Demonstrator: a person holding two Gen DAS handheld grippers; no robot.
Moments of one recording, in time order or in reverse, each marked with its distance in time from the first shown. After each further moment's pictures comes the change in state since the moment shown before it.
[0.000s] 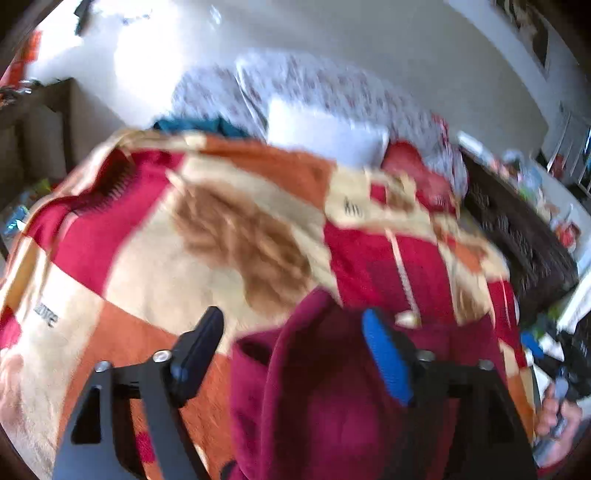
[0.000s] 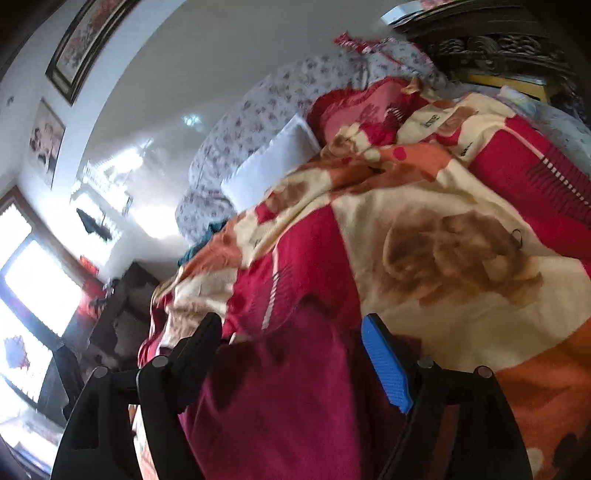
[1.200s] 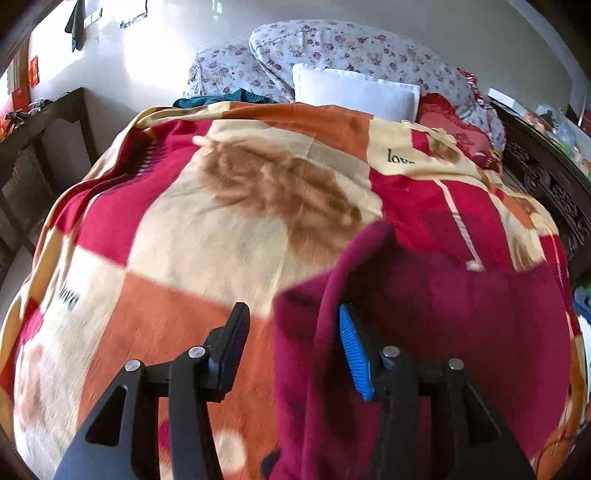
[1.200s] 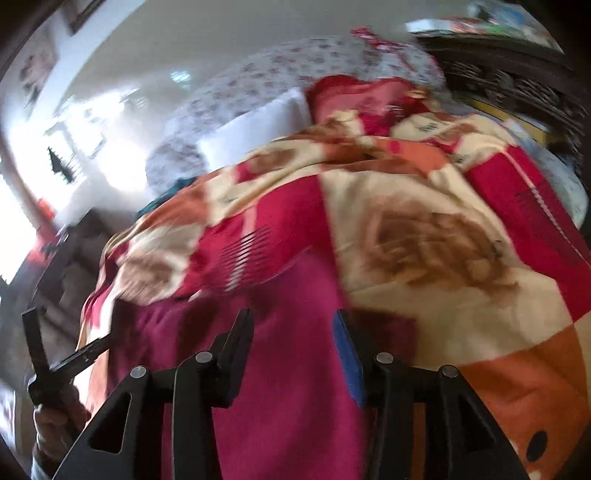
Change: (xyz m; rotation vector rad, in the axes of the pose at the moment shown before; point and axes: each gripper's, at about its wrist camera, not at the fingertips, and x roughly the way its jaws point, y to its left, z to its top) left arm 0.025 0.010 -0.042 0.104 0.128 0.201; right arm 0.019 0.038 -0.032 -0.186 0.106 -0.170
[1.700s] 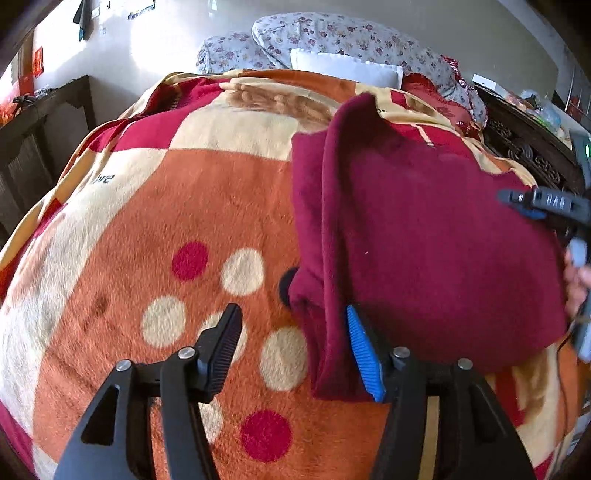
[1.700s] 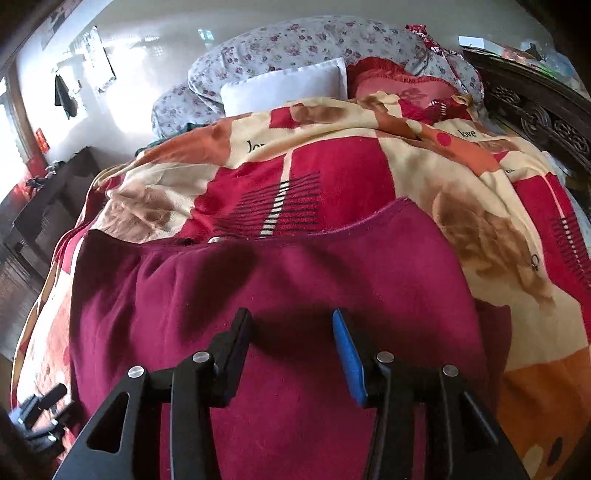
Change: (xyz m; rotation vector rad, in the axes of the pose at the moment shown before) left arm -0.038 0.014 -0.123 0.013 0.009 -0.021; right arm 0.063 0.052 -0.014 -0.128 0.080 -0.128
